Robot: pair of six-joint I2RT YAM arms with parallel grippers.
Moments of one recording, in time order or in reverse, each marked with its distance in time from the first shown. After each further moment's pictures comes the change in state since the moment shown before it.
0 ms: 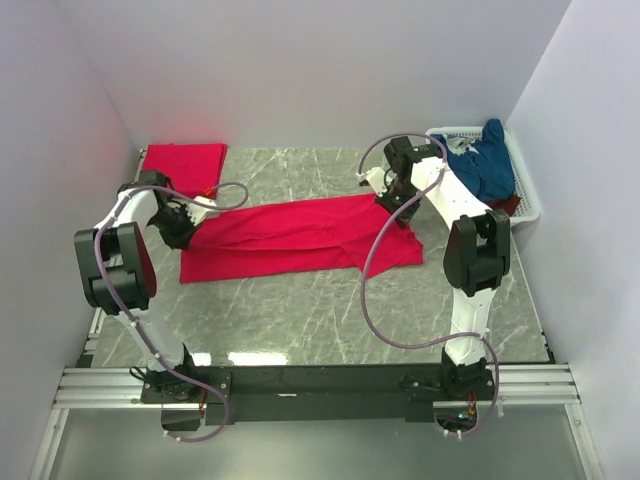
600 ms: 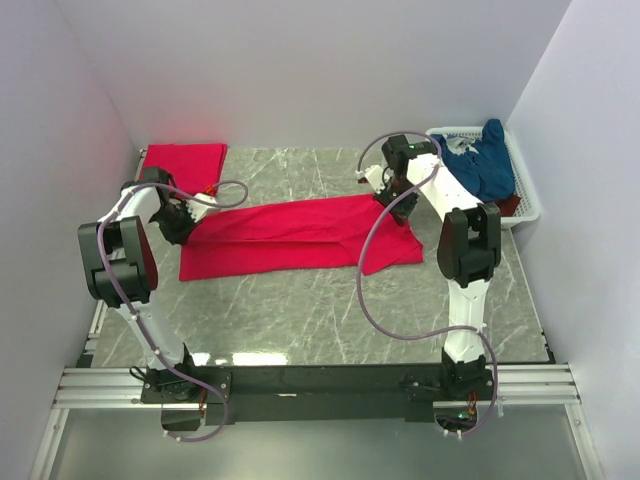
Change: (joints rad) left arm -0.006 0.068 0.047 0.062 -0.055 -0.017; right arm -0.013 0.100 0.090 0.001 0.004 0.005
